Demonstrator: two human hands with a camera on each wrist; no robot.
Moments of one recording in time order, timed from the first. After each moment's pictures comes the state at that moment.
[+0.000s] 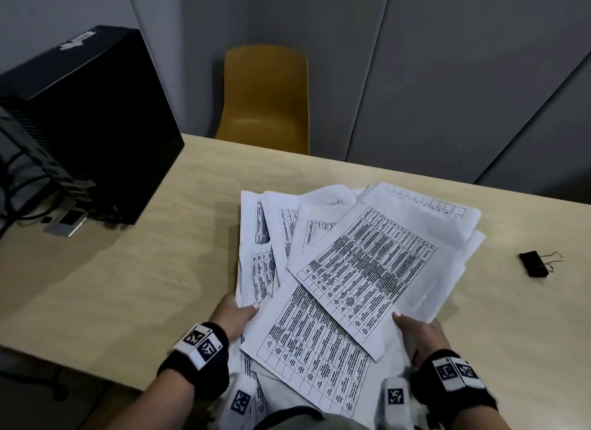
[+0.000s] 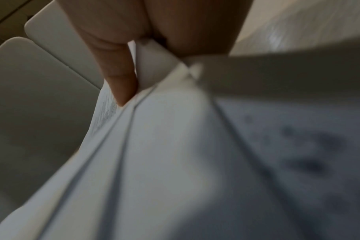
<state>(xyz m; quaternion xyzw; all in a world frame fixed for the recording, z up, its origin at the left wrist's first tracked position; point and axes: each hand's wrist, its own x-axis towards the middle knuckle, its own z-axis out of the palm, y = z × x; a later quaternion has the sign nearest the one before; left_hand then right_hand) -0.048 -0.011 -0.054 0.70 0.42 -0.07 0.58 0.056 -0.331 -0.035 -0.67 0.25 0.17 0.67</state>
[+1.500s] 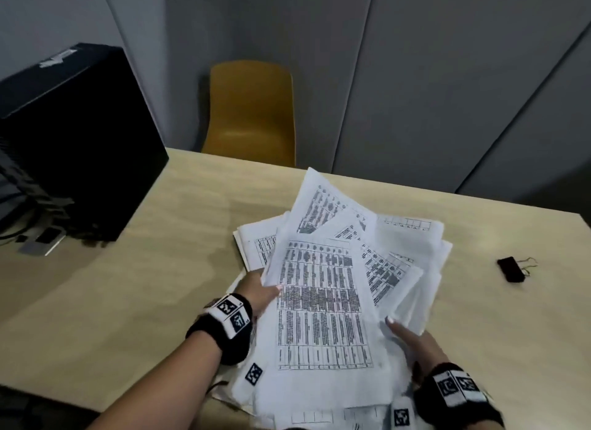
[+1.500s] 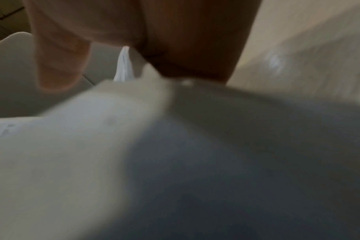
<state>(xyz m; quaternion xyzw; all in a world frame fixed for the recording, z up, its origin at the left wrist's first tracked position) 0.016 -0.055 0.034 0.81 0.31 -0.14 0.49 0.053 -0.345 -0.021 -0.67 0.24 0.30 0.64</state>
